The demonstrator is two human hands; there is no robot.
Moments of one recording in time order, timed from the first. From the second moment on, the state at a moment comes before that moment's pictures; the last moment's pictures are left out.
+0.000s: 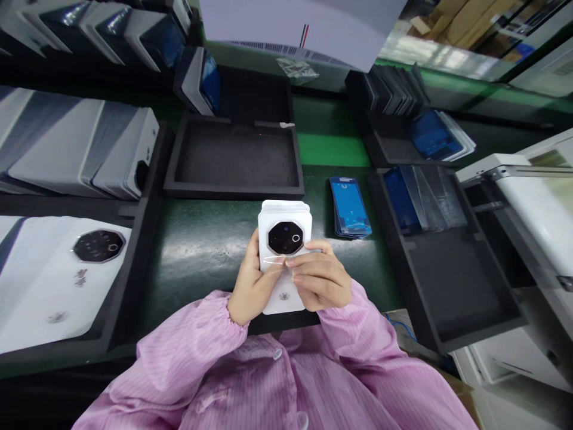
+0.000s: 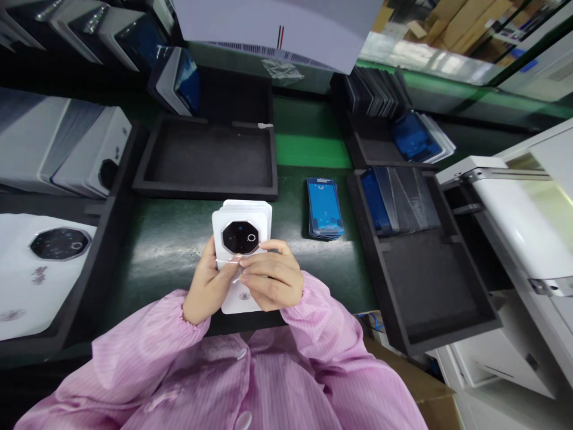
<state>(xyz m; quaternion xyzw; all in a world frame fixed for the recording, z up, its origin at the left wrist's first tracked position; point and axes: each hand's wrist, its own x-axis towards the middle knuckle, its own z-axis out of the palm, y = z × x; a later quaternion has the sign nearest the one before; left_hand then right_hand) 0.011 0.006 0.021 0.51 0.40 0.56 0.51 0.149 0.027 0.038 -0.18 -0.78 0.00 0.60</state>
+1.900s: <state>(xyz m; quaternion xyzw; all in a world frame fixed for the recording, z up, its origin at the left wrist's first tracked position) 0.024 0.000 0.015 0.36 0.43 0.48 0.68 0.169 0.040 0.034 -0.48 -0.67 0.23 0.52</state>
